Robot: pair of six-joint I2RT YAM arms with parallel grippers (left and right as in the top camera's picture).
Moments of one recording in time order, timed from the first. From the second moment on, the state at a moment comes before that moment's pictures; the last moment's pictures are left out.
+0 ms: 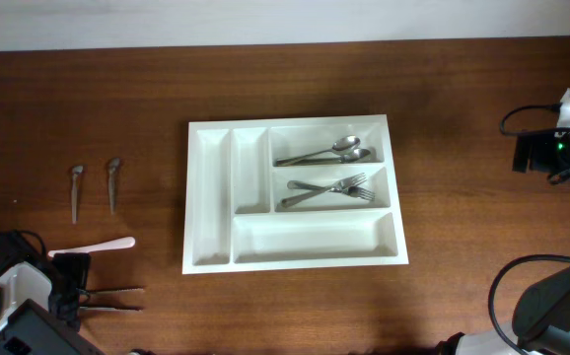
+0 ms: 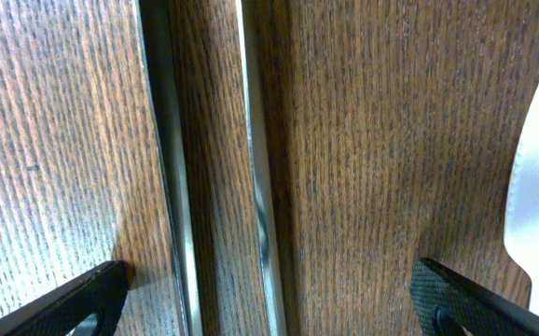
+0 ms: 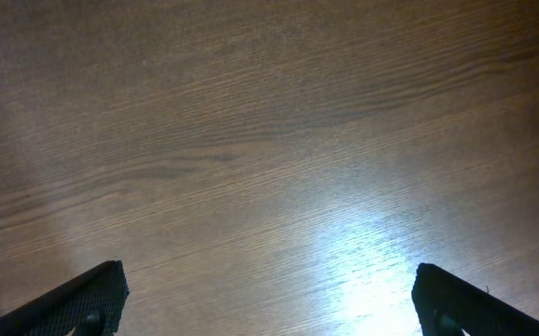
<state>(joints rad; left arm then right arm) 0.80 1.52 0.71 -0.62 -0.06 -0.72 -0.48 1.71 1.63 -1.17 0.06 -0.21</state>
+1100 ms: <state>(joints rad) 0.80 1.52 0.70 -0.69 -0.04 -0.70 -0.48 1.71 1.63 -1.17 0.06 -0.21</state>
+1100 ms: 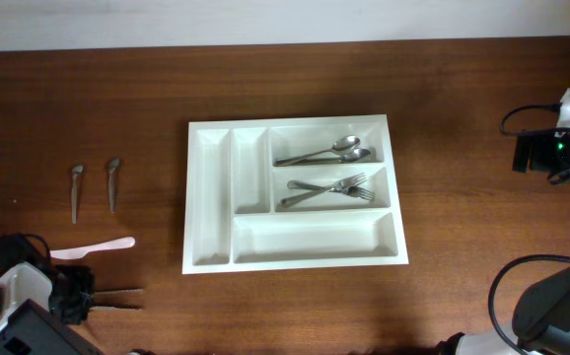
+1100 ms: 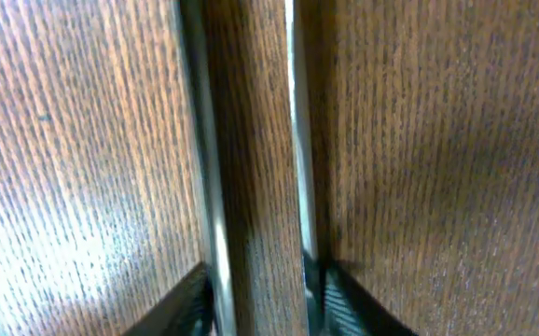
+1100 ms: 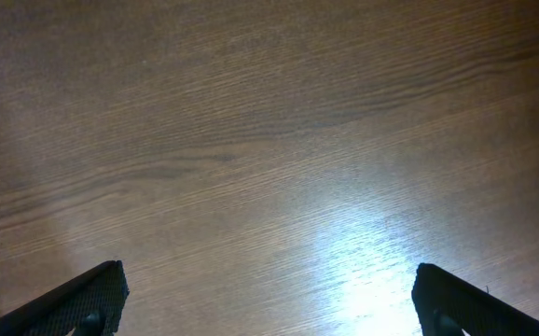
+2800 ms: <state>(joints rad) -0.29 1.08 1.04 -0.76 0.17 -0.50 -0.48 1.71 1.63 -1.17 0.06 -0.21</state>
